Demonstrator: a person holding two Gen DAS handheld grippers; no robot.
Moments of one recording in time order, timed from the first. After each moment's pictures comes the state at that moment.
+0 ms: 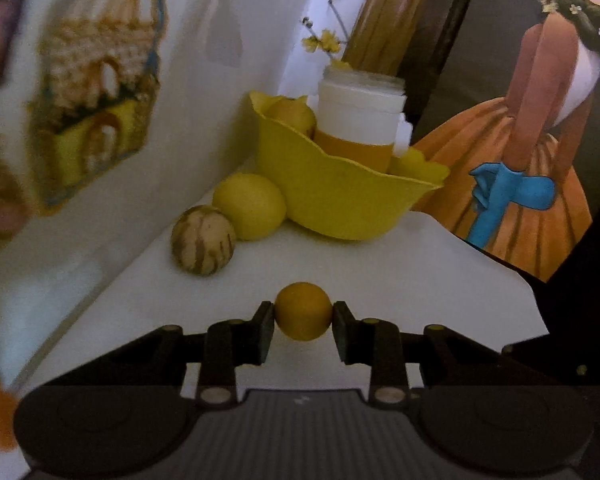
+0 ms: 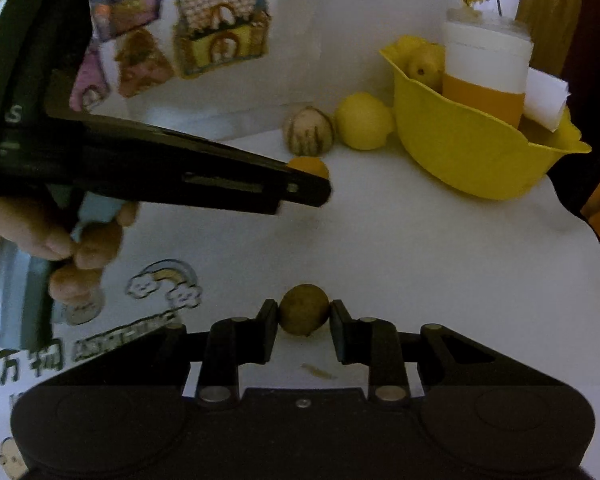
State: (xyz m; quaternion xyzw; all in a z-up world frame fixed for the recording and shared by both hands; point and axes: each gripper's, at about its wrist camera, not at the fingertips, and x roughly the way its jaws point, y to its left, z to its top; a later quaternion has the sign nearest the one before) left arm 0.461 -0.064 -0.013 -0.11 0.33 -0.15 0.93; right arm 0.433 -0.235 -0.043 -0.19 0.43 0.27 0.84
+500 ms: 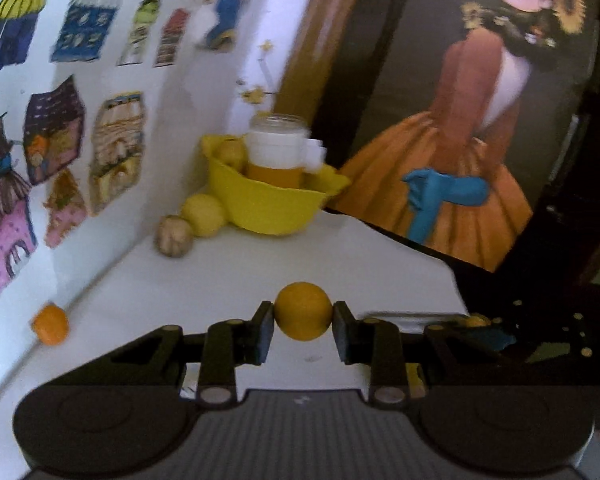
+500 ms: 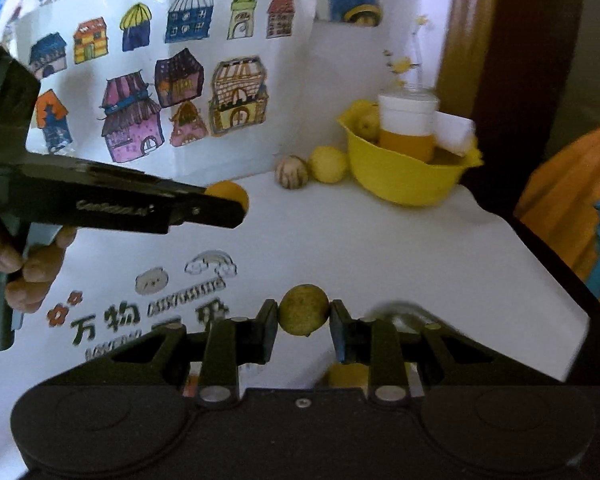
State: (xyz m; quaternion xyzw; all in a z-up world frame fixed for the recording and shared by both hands) left arm 0.330 -0.079 0.056 -0.10 0.30 -0.19 0.93; right arm 0.318 -0.295 0.036 -0.16 0.37 0.23 0.88
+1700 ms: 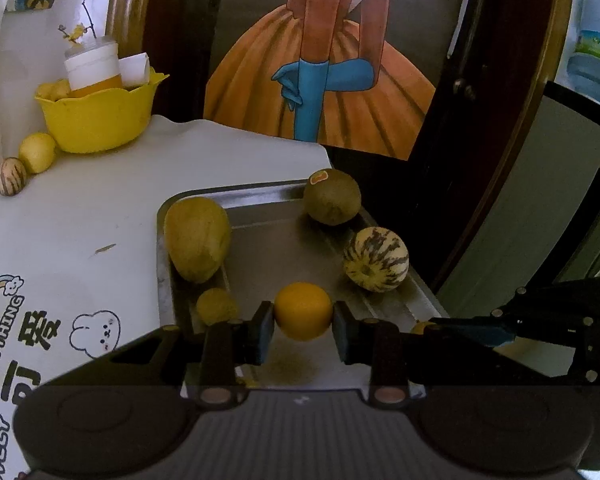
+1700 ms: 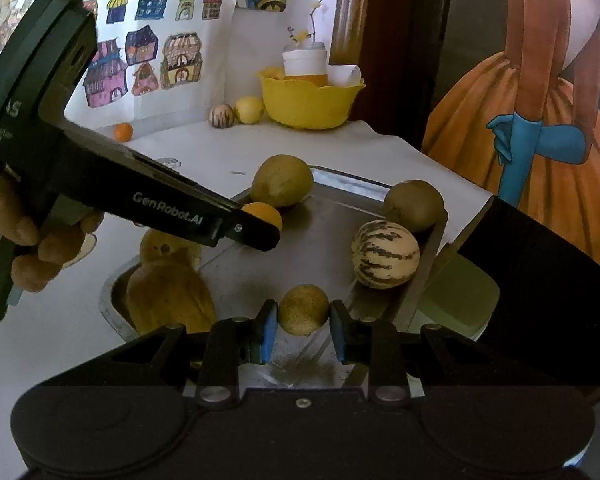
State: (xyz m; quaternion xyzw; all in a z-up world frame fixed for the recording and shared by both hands) left arm 0.258 -0.231 -0.002 0.01 0.35 -0.30 0.89; right arm 0.172 -0.417 -0.026 -0.14 0.34 0.13 0.92
